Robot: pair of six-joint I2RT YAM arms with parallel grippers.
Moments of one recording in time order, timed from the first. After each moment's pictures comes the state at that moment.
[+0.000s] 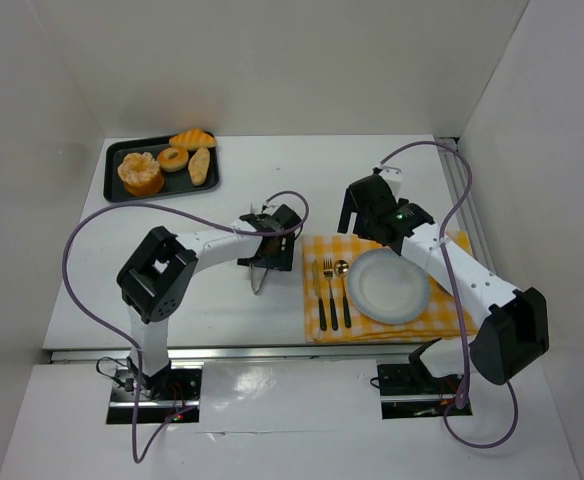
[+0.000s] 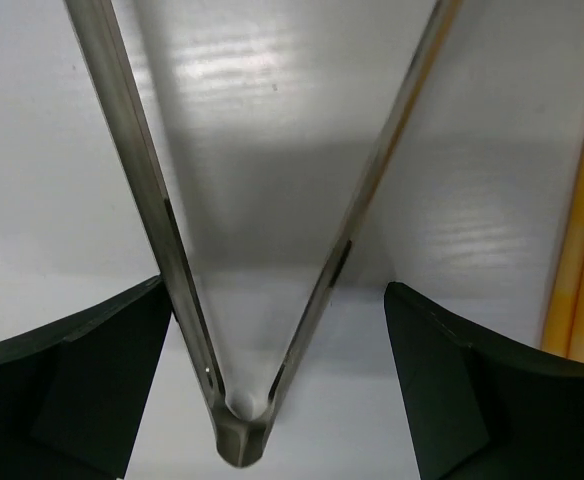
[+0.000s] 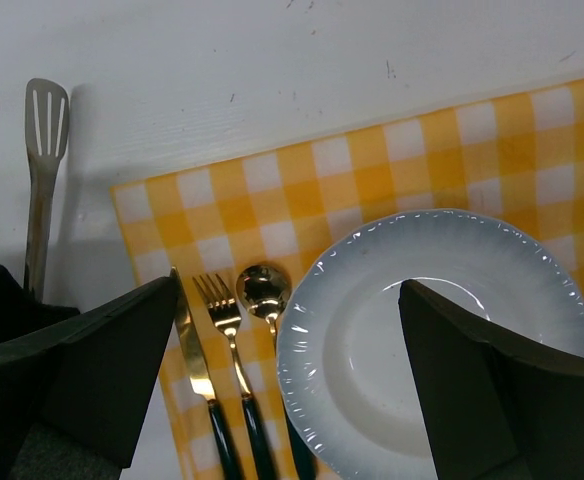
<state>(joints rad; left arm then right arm) -0.72 1.91 1.29 -0.64 -0.34 -0.61 0.50 1.34 1.13 -0.67 0.43 0.59</state>
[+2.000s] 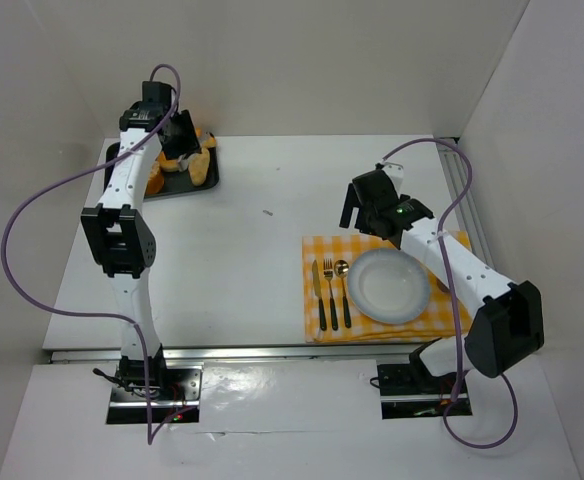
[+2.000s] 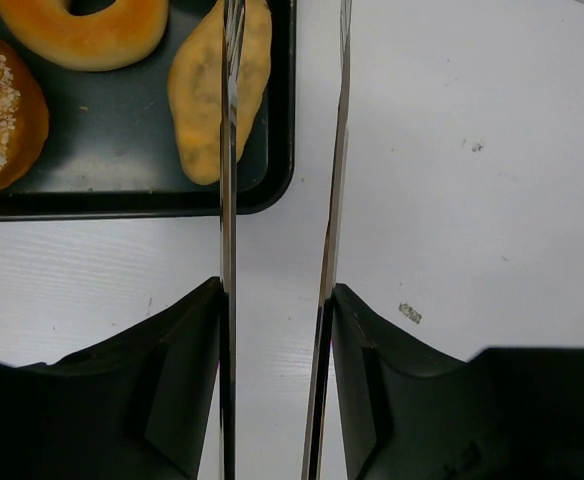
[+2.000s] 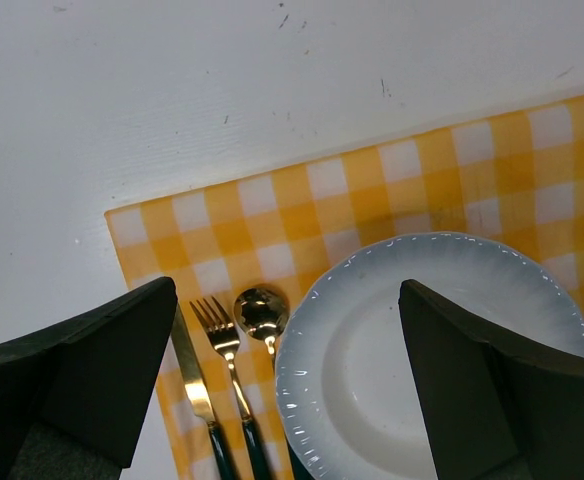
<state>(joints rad) 0.00 2.18 2.26 -0.92 0.06 -0.35 0.46 1.38 1.14 -0.63 0.40 0.57</state>
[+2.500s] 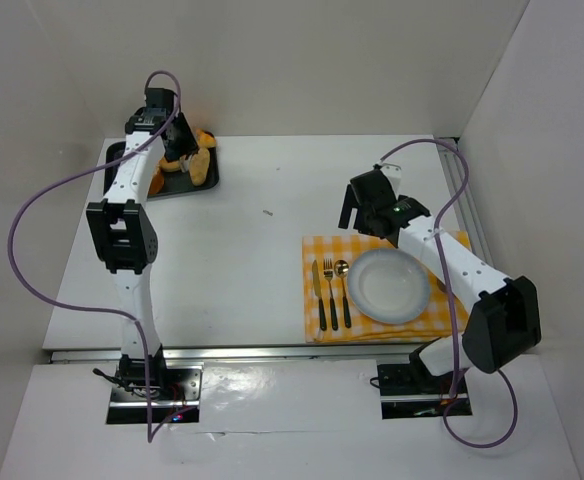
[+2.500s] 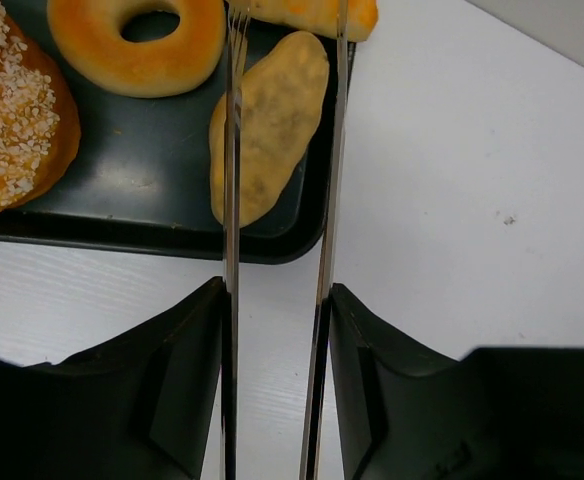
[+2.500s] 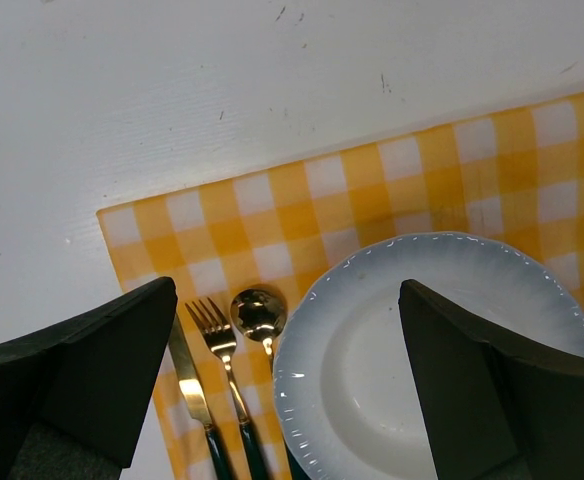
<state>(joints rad) 0.00 2.22 2.23 -0.83 -0.03 -0.45 0.46 1.40 1.15 -0.63 0.40 0.57</state>
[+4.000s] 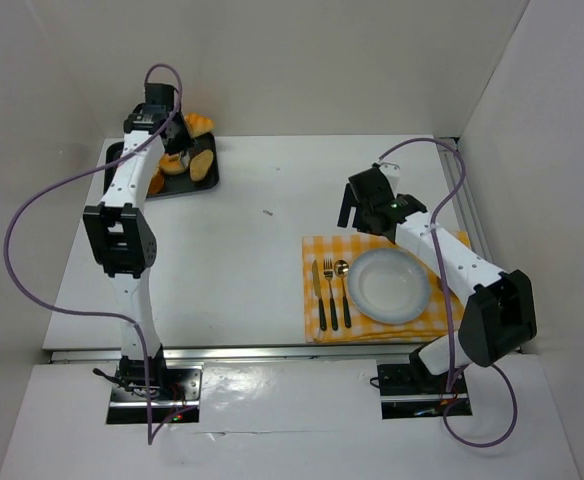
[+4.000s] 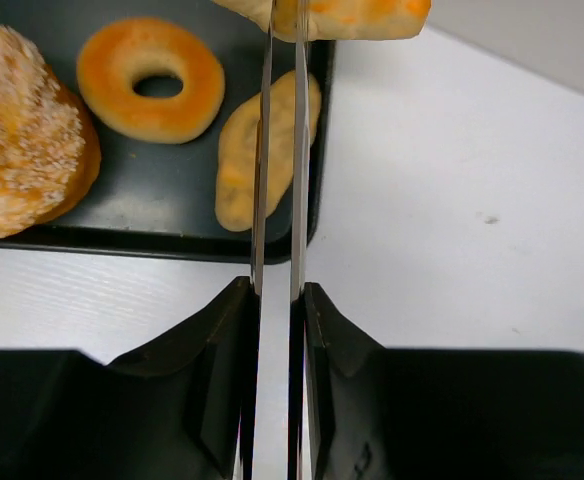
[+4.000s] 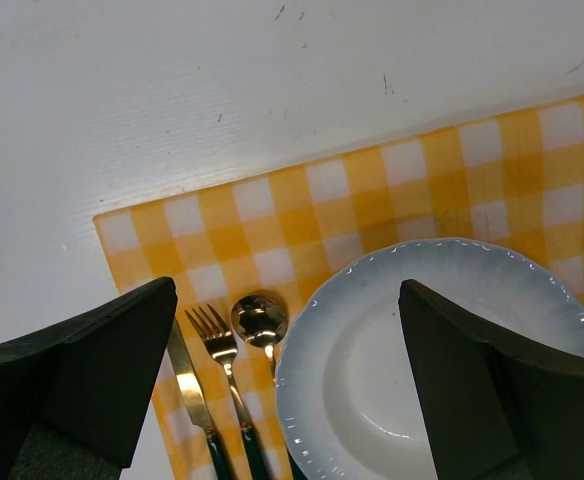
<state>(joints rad) -0.02 2.21 2.22 -0.79 -0.07 -0.42 0.45 1.44 1.17 -0.63 0.40 0.57</state>
